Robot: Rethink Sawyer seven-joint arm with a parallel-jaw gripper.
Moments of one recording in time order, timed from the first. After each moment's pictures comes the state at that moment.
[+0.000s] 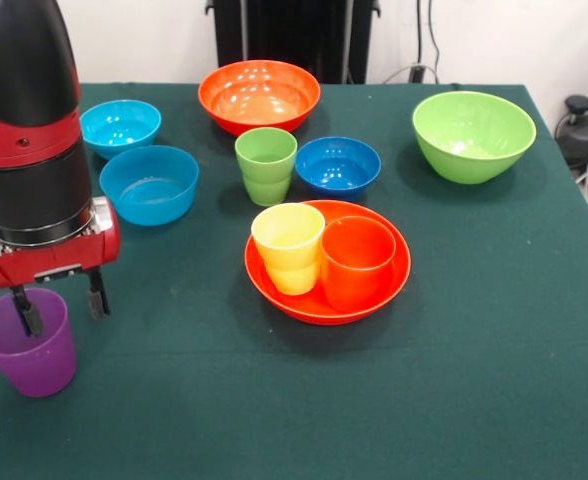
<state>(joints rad) -0.68 -0.27 0.49 0.90 -0.54 0.97 1.12</state>
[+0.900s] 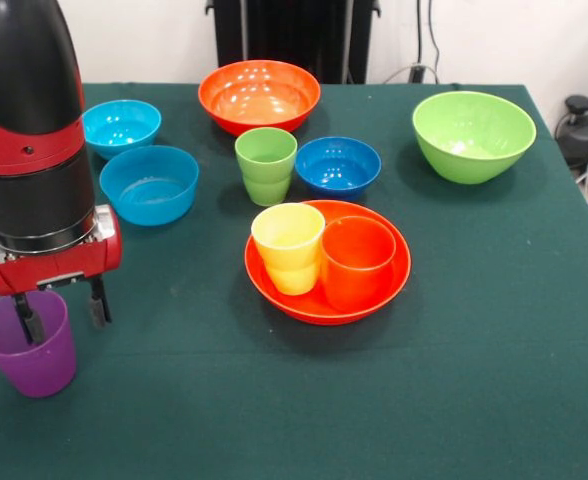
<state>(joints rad) -0.68 -0.26 0.49 0.90 -0.54 0.94 1.12</state>
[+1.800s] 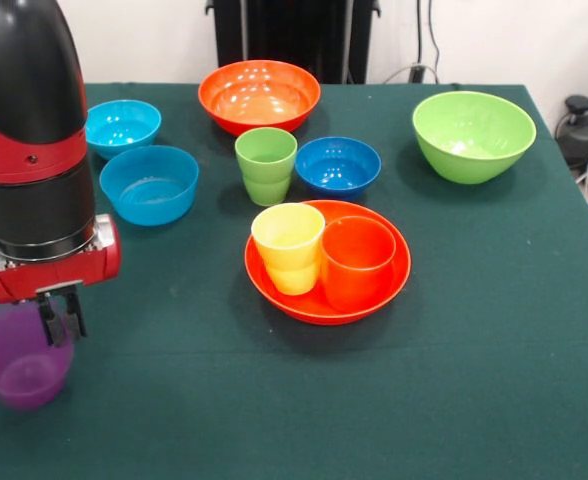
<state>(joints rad) -0.68 -0.25 0.48 0.90 -0.55 0.90 1.12</state>
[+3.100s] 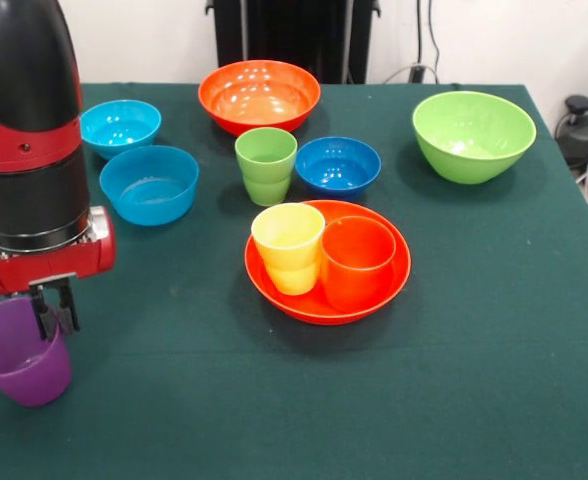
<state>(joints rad) -0.68 -0.28 0.48 0.92 -0.55 0.91 1.12</state>
